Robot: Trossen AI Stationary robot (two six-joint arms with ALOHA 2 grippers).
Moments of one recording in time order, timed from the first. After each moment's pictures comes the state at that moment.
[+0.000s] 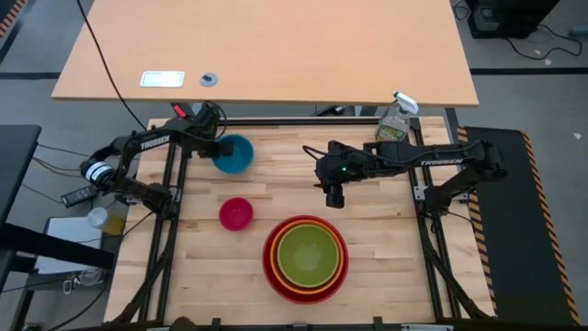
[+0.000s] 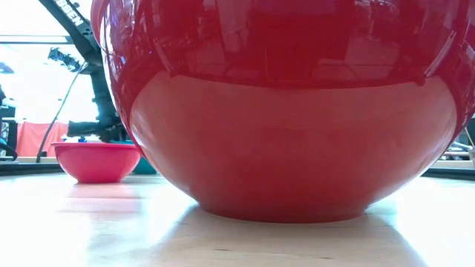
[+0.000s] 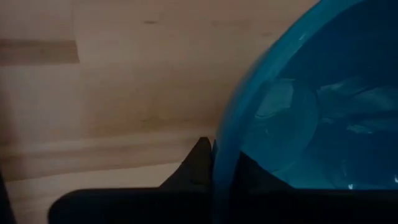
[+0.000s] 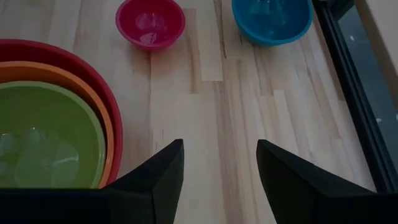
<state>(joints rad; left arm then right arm) 0.98 1.38 0.75 -0.66 0.06 -0.57 -0.01 1.48 1.37 -0.73 0.14 -0.03</state>
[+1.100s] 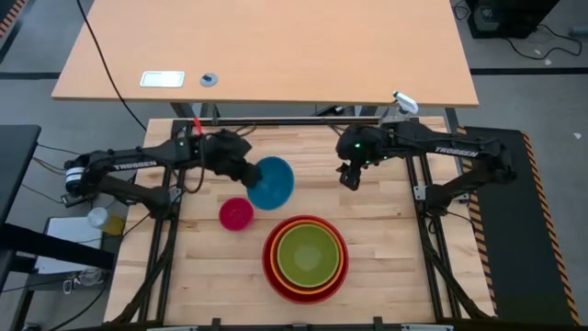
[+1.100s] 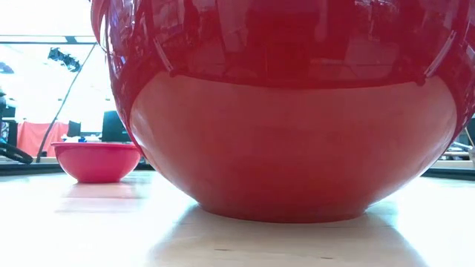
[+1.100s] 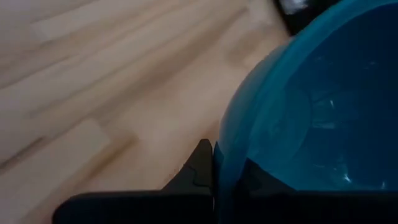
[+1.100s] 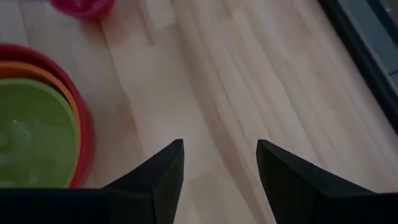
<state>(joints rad) 0.25 1.16 0.99 -0.56 0.15 -0.81 -0.18 1.38 1.37 -1.01 0.06 0.20</state>
